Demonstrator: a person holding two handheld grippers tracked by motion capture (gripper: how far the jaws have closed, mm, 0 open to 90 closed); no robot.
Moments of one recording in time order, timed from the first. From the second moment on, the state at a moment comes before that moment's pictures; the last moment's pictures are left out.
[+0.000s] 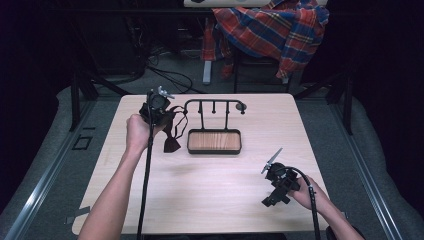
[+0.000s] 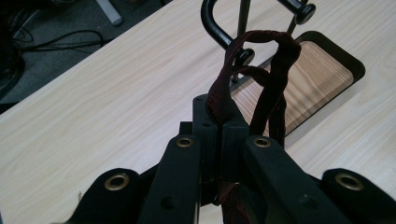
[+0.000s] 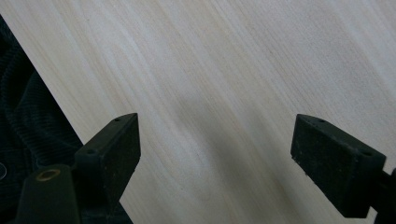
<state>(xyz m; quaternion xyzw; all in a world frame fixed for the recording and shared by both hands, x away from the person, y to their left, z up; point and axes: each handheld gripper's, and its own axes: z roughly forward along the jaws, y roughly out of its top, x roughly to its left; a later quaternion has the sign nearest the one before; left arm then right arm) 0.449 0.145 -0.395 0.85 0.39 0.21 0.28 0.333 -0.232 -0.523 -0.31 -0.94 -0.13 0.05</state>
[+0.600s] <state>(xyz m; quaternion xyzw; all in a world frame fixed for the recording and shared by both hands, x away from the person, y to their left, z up) 0.456 0.135 -0.384 0.85 0.38 0.21 0.29 0.333 -0.231 -0.523 -0.31 -0.94 -0.13 0.05</state>
